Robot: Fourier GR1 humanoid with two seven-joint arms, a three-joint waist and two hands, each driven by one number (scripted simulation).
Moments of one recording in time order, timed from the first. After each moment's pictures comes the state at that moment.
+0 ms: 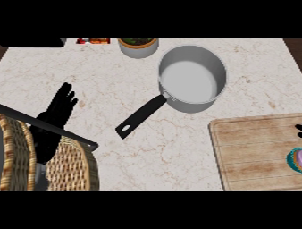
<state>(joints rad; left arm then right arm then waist) -0.07 0.27 -0.14 -1.67 0.22 0.18 0.22 -0.02 -1.09 0.17 -1.38 0.58 0.29 -0.81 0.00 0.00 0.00</state>
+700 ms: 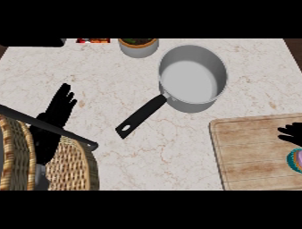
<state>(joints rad) -0.06 0.23 -0.12 -1.70 0.17 0.17 0.28 -0.06 -0.94 0.19 -1.33 0.85 0.27 -0.74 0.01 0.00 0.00</state>
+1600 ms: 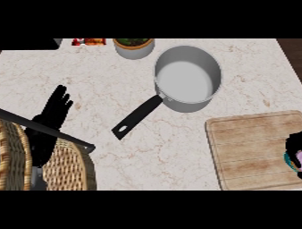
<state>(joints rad) -0.04 0.20 -0.07 -1.71 0.14 0.13 0.27 -0.06 -0.75 0.09 -1.27 0.88 0.27 -0.70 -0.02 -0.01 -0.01</state>
